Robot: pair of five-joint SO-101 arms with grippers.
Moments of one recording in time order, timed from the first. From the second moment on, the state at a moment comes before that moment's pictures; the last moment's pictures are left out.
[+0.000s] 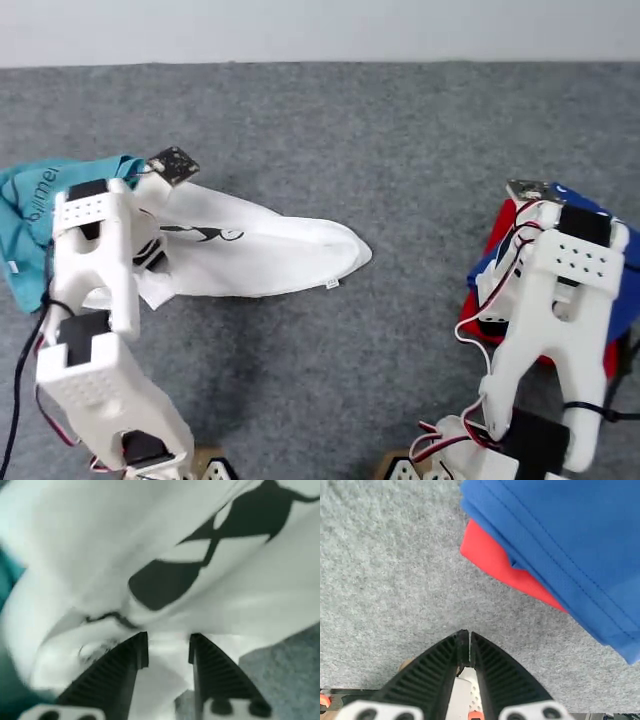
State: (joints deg) left arm -18.5 21.1 7.4 68.1 -47.4; right arm 17.5 -14.5 20.0 98.0 15.7
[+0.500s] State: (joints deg) left arm -15.6 22.8 -1.0 64.4 -34.6; right arm 17.5 -14.5 20.0 98.0 15.7
